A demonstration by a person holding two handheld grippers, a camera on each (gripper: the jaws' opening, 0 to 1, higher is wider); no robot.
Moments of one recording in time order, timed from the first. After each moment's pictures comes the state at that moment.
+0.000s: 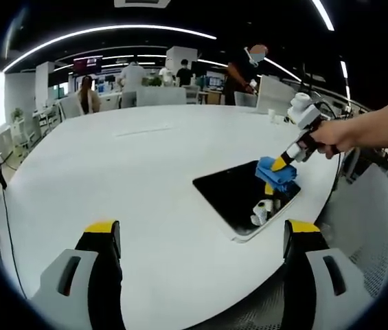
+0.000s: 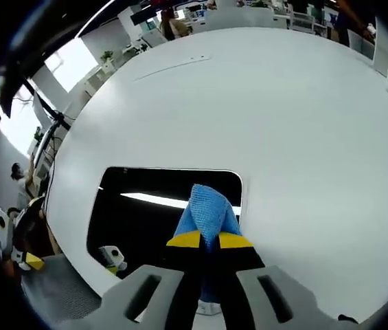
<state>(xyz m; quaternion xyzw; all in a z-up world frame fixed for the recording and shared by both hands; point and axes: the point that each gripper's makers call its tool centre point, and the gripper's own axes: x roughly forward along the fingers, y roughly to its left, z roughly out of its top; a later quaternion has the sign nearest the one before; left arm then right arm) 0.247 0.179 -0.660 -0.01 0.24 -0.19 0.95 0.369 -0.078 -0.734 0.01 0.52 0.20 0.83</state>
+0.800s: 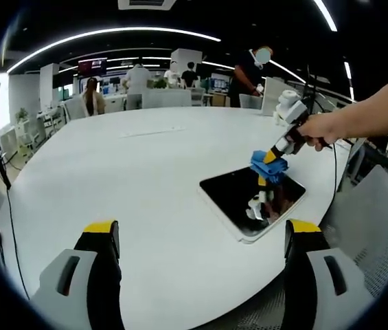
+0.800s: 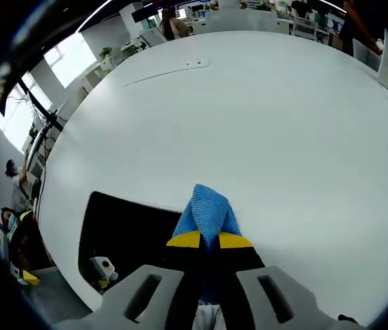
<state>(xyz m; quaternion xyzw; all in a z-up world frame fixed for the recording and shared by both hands) 0.249 0.187 -0.659 -0.01 0.23 -0.17 0.96 0.416 -0.075 -0.736 -0.01 0.52 0.19 0.83</state>
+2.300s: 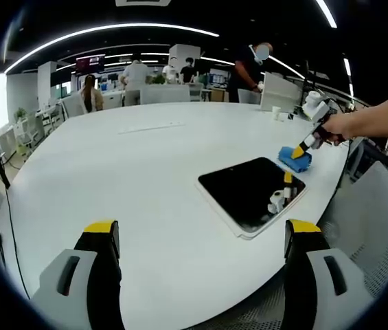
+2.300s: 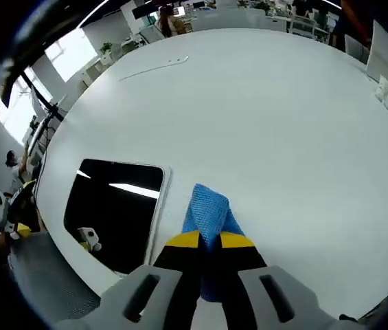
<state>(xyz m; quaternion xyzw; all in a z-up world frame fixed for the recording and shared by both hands) 0.247 0.185 -0.664 0.00 0.24 -0.18 0.95 0.378 -0.177 -0.743 -0.06 0.53 0.20 0.82</state>
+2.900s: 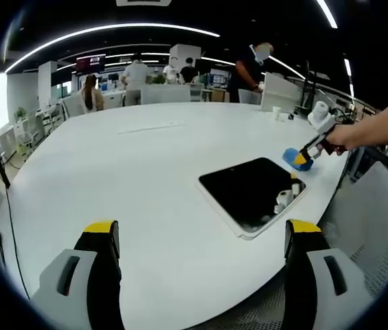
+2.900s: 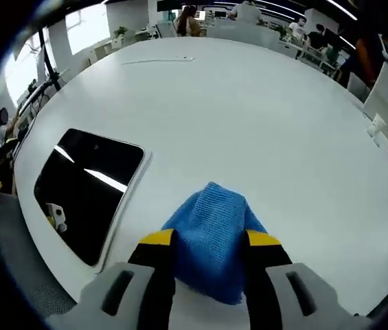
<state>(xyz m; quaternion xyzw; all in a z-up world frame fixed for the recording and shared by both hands) 0.248 0.186 -0.664 0.00 0.24 -0.18 0.95 0.387 -0.196 -0.744 -0.13 0.47 0.19 0.85</state>
